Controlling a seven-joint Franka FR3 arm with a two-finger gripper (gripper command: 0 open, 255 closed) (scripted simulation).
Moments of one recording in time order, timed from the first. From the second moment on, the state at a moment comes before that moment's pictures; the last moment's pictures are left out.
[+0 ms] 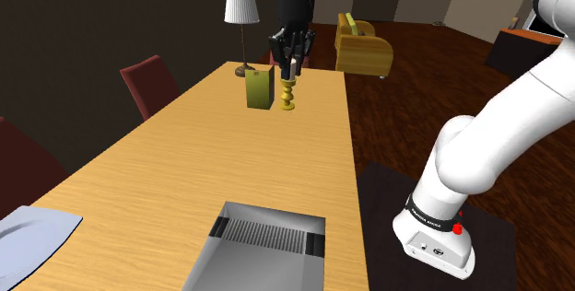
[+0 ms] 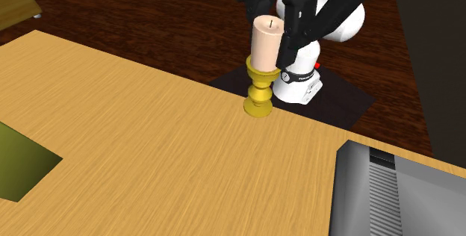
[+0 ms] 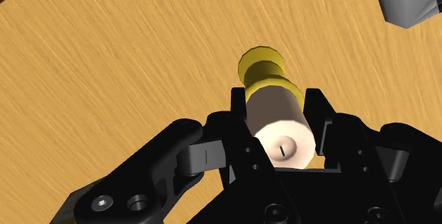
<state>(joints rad) 0.11 -0.41 0.26 -1.95 0.11 1.58 0.35</state>
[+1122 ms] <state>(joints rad) -0.04 -0.12 0.03 -1.69 0.02 1.59 0.00</state>
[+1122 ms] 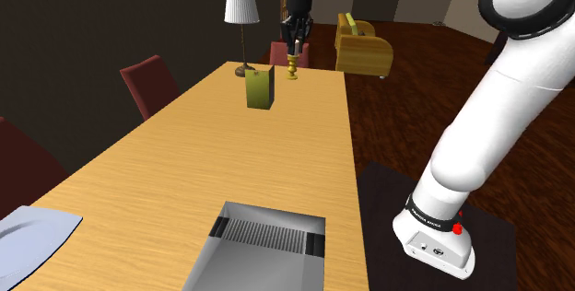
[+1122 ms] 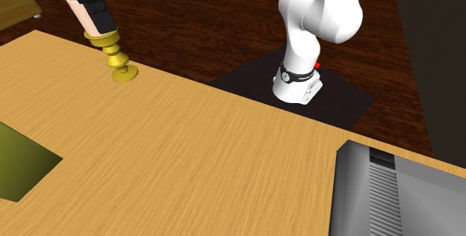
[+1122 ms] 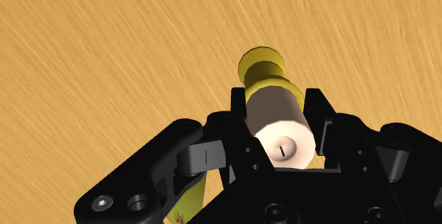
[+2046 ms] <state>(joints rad) -0.18 0.34 -0.08 -1.09 0.05 1.44 -0.25</state>
